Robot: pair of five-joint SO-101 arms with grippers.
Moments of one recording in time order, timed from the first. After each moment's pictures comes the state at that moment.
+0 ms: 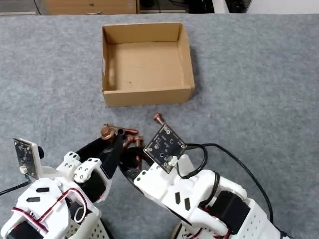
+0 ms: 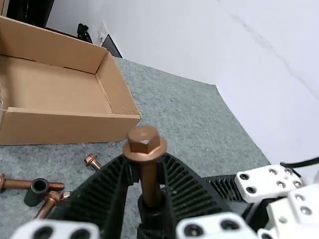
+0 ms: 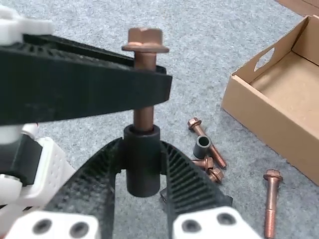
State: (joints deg) left arm 29.9 -104.4 54.9 68.8 21.8; right arm -57.0 -79.8 53.9 64.7 -10.9
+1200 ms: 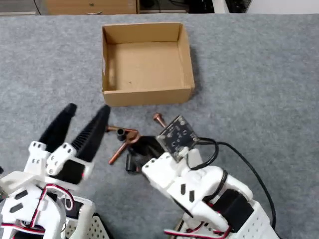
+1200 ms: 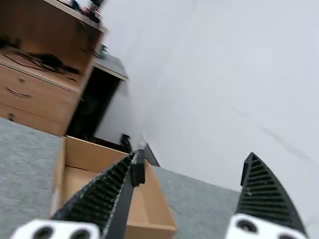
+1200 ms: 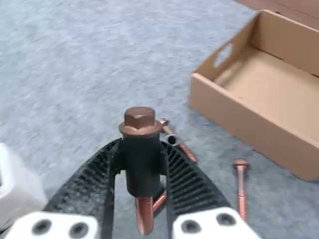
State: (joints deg) left arm 6.9 -104.4 53.7 51.9 18.2; right arm -47.0 -80.8 54.2 64.6 -10.9
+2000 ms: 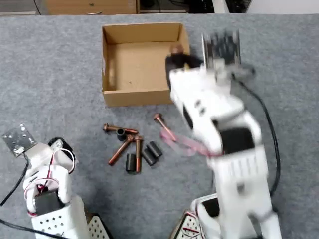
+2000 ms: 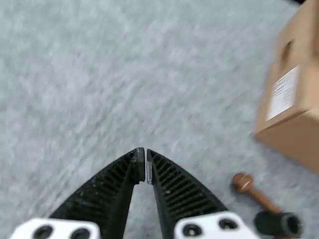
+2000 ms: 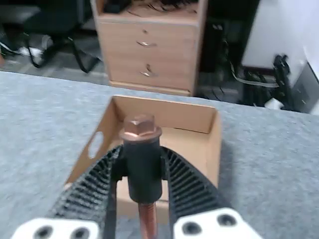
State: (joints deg) left arm -21.6 -104.3 91.8 57.8 8.9; right arm -17.5 -37.4 19.2 49.0 -9.0
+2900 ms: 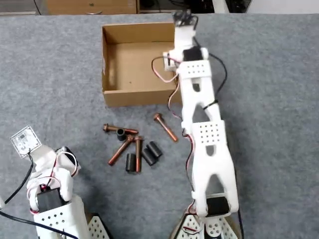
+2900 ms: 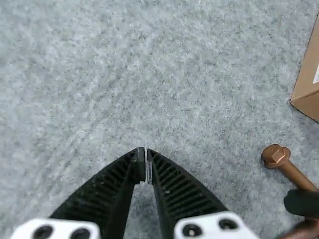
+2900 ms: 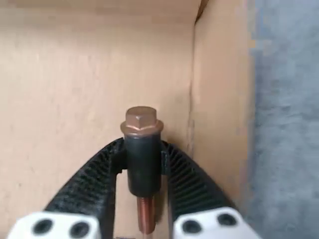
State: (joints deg) left arm -21.8 -104.2 96.2 60.4 8.7; right arm -10.9 73.5 -77.3 70.5 -6.7
